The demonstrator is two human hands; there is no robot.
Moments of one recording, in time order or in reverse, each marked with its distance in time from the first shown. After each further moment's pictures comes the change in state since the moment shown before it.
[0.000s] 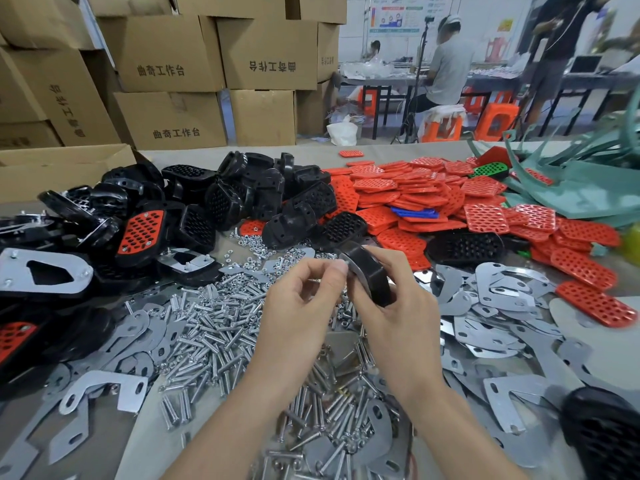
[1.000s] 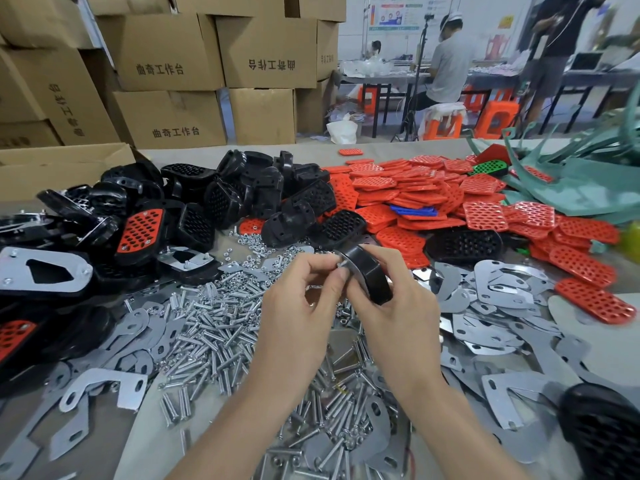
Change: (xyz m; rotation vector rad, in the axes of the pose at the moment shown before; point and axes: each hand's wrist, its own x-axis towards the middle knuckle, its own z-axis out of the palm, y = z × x) left_hand -0.004 -0.007 0.000 0.148 0.044 0.193; right_hand -0.001 -0.002 0.001 -0.078 -0.004 0.016
